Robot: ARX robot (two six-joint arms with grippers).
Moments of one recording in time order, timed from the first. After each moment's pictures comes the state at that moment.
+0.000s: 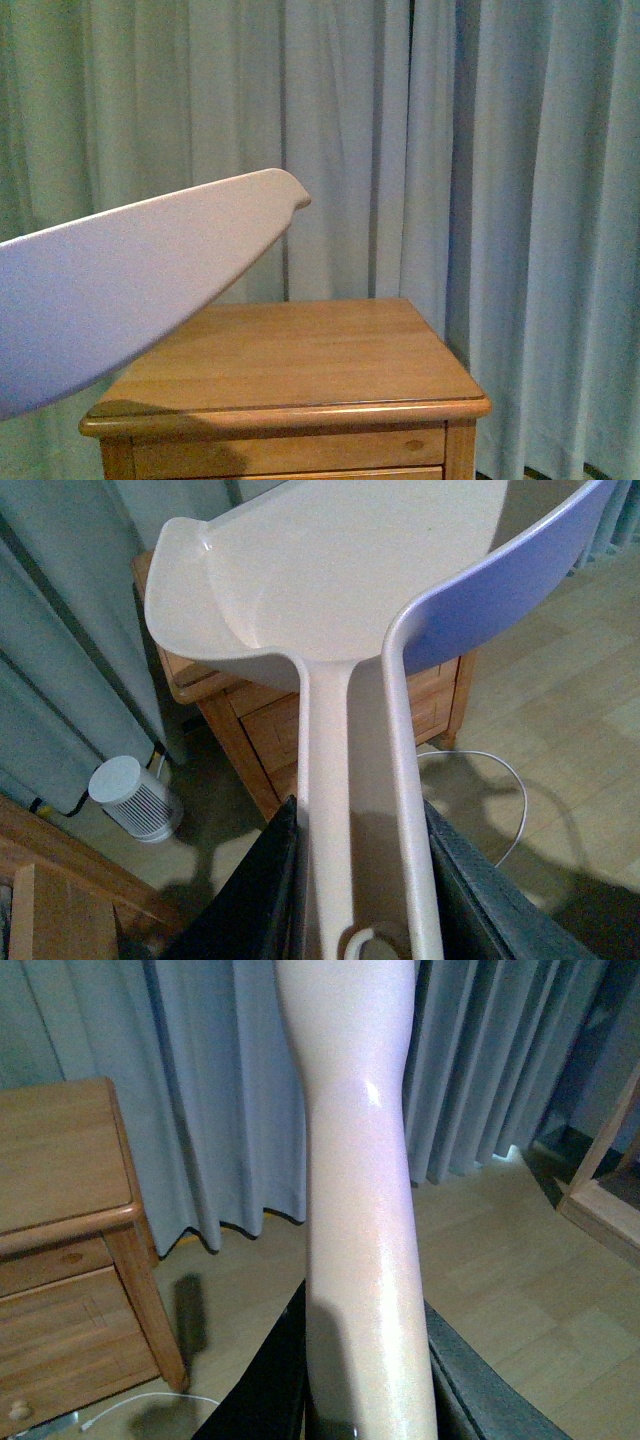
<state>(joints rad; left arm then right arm) 0.19 0.52 0.59 -0.45 0.58 0.42 0.64 0.53 0.53 -0.35 1.10 0.30</state>
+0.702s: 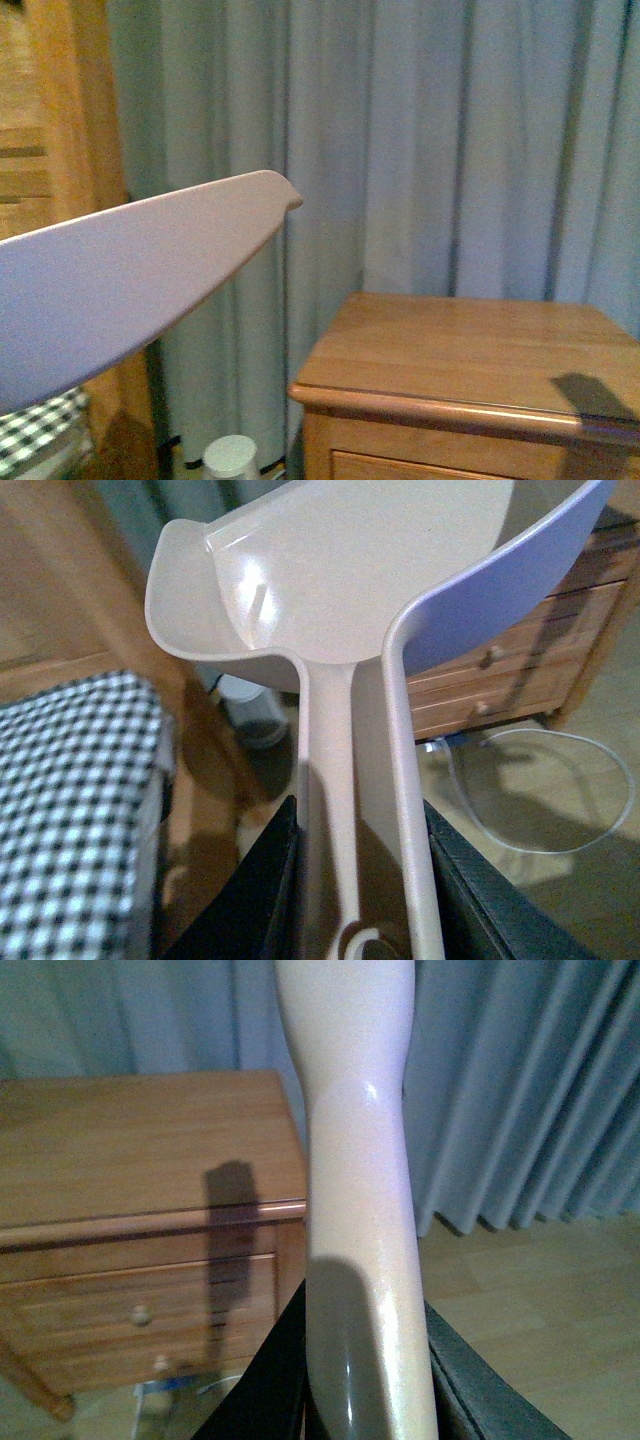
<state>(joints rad) 0.19 0.52 0.59 -0.45 0.57 0.42 0.64 0.53 0.53 -0.34 1.10 0.30</state>
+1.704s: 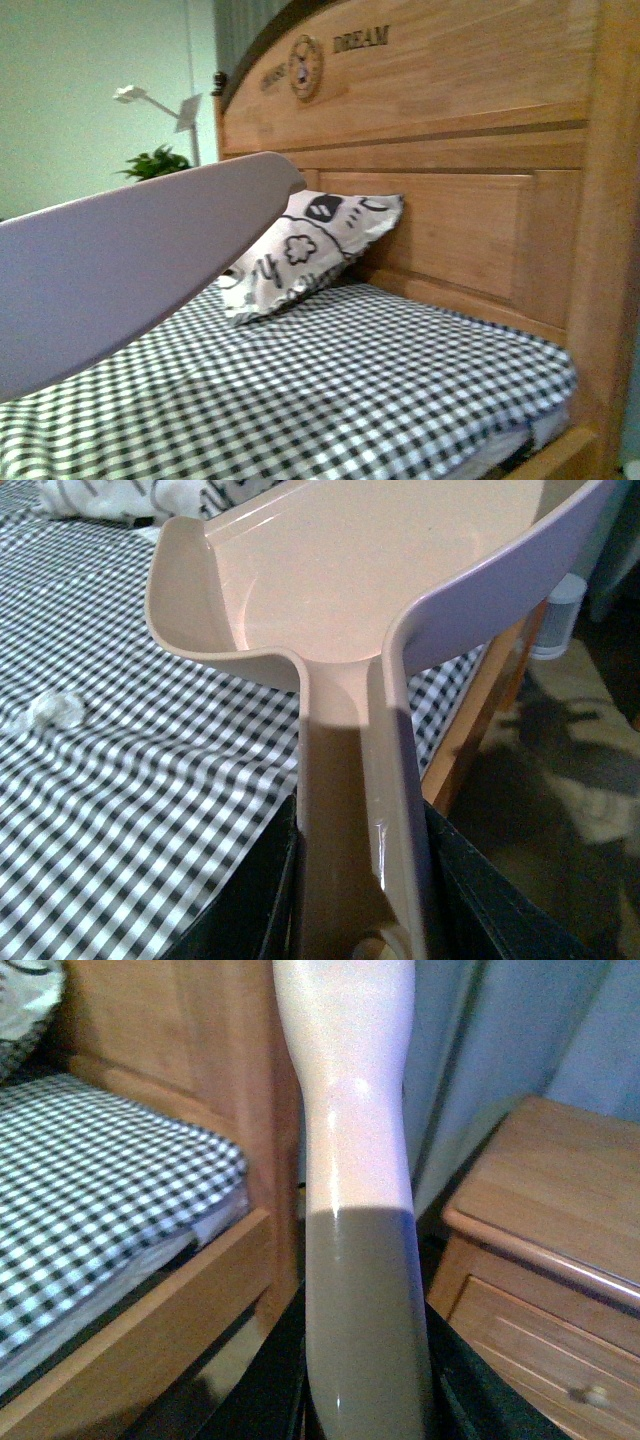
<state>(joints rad) 0.19 0.52 0.59 -0.45 0.58 0.42 0.64 0.53 0.53 -0.34 1.10 0.30</state>
